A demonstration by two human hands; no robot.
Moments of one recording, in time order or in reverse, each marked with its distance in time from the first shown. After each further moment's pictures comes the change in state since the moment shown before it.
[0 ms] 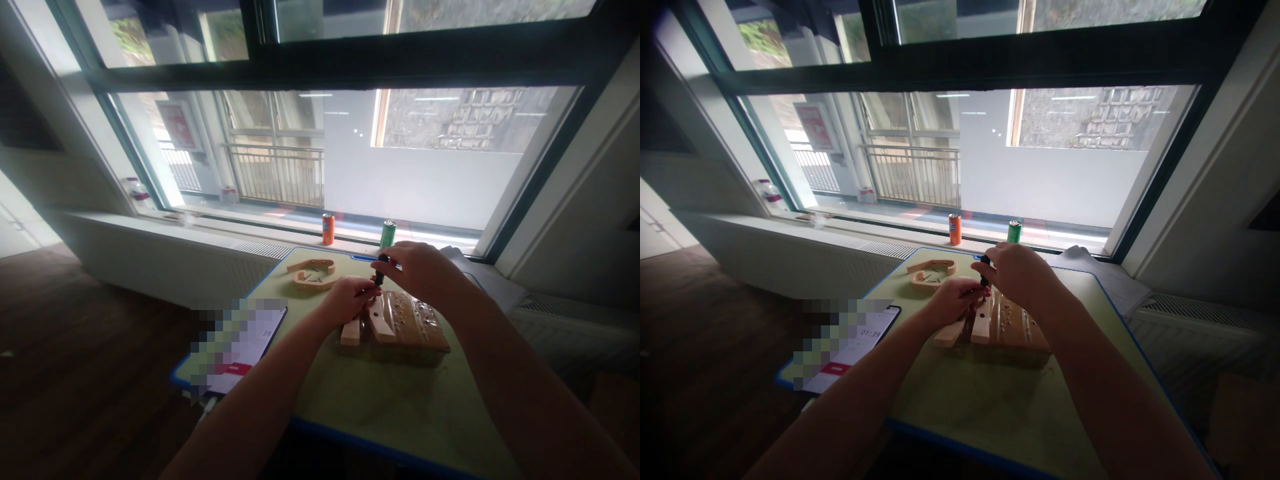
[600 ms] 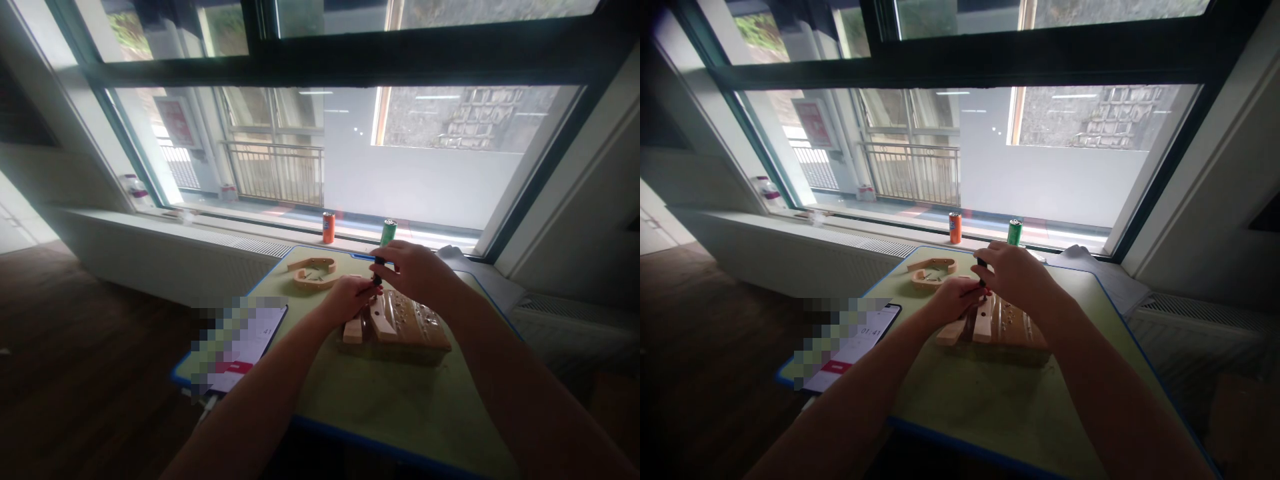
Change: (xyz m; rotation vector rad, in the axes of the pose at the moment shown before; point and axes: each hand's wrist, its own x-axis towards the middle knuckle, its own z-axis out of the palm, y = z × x) left_hand 0.000 0.004 -0.003 0.128 0.041 0.095; right_hand 0.001 -0.005 0.007 0.113 0.081 -0.069
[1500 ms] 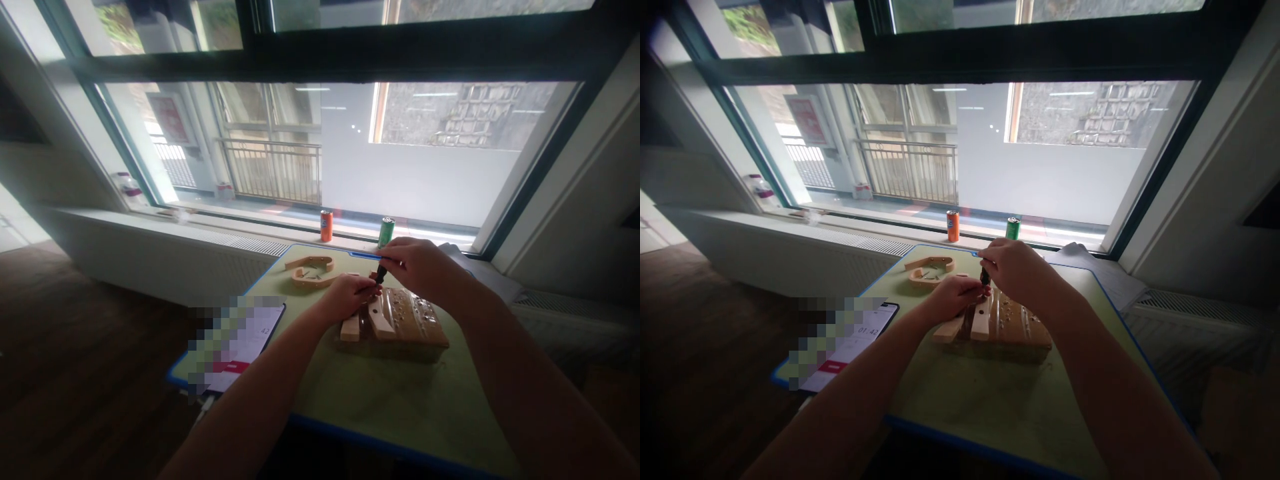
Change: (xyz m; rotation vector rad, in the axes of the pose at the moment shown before) left_hand 0.001 0.001 -0.002 0.000 -0.078 -0.019; right_hand -0.002 0.002 -0.009 0.026 -0.036 -0.019
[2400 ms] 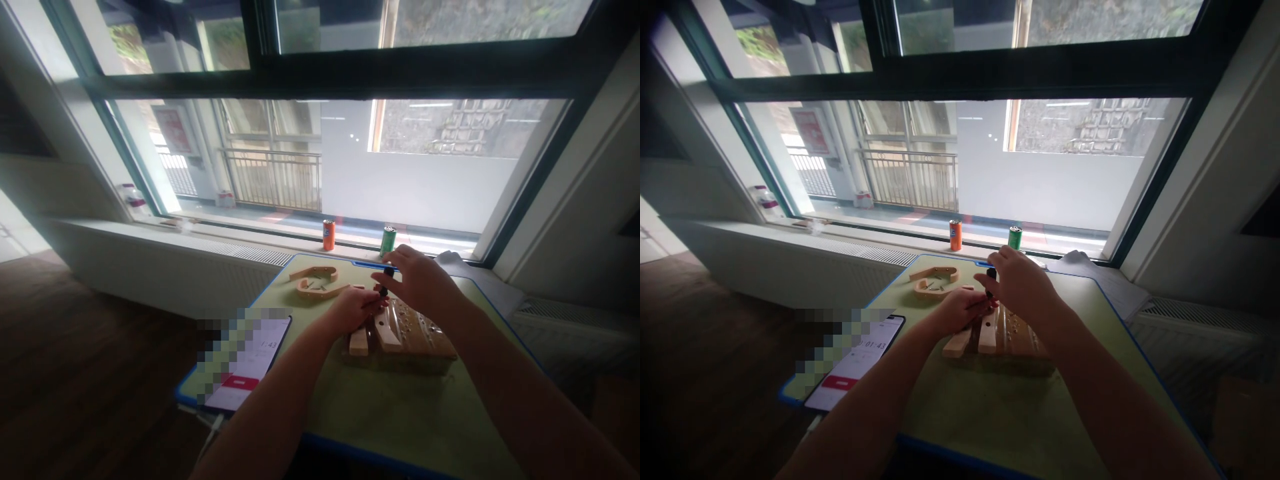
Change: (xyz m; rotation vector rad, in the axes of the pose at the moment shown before) left_hand -0.001 -0.008 -0.002 0.029 -0.006 0.114; right_hand 0.005 -0.007 0.014 -0.059 0.046 0.160
